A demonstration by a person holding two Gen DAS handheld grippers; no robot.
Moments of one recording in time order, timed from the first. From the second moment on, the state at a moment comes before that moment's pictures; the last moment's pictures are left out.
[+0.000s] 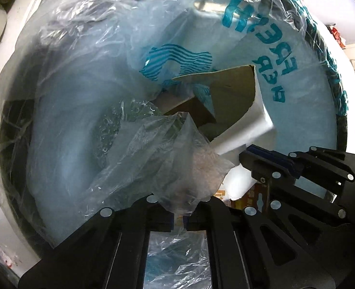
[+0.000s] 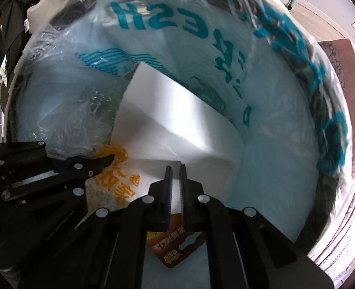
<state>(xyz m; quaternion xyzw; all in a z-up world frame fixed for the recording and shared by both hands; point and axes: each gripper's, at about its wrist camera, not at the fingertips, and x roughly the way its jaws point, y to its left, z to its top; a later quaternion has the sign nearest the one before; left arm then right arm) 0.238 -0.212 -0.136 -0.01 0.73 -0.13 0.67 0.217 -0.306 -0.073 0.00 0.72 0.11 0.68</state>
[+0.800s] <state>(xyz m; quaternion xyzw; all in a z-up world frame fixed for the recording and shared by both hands) 0.249 -0.229 -0.141 0.02 0.76 -0.17 0.63 0.206 -0.292 -0.075 -0.01 0.73 0.17 0.66</state>
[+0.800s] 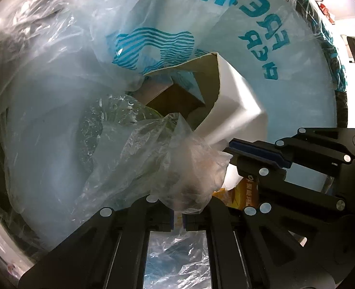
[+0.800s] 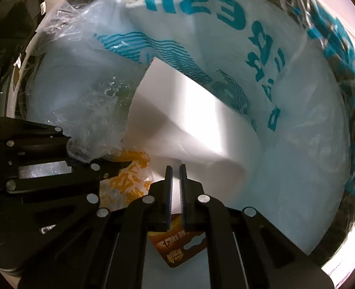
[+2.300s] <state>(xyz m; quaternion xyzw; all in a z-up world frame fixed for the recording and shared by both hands) 0.252 -0.201 -0.099 0.00 0.71 -0.15 0.69 0.203 -0.298 -0.147 0.07 0.80 0.12 0.58</state>
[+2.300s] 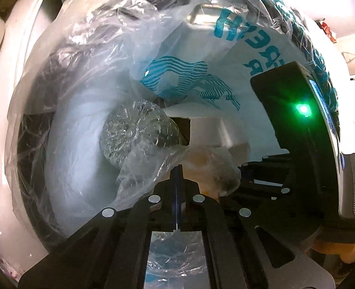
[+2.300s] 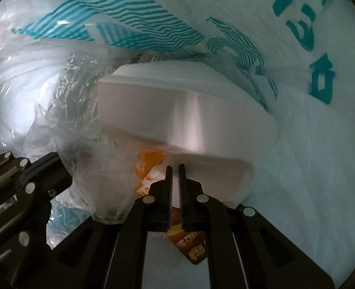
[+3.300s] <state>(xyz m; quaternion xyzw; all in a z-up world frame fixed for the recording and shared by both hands) 0.213 -0.159 0.006 0.00 0.64 -0.16 0.75 0.189 -0.277 -0.029 0.01 0.69 0.12 0.71</state>
